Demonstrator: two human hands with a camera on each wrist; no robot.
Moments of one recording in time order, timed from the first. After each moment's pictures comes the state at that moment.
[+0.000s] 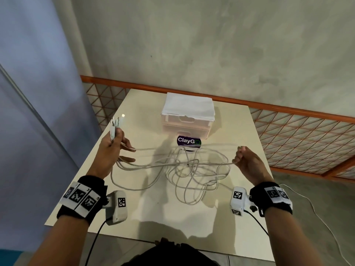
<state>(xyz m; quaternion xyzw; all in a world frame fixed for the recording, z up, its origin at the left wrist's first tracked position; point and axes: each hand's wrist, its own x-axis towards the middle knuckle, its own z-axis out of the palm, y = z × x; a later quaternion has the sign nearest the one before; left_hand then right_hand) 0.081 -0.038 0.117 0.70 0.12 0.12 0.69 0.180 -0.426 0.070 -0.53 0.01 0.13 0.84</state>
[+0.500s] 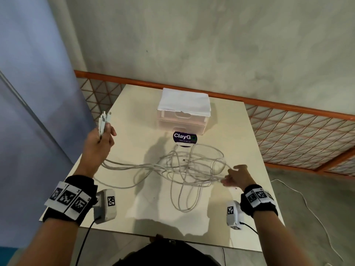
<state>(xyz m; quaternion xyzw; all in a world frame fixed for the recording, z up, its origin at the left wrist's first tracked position) 0.077 -0.019 0.109 0.78 0.14 0.21 0.57 0.149 -0.421 0.041 -0.78 0.23 0.19 0.55</state>
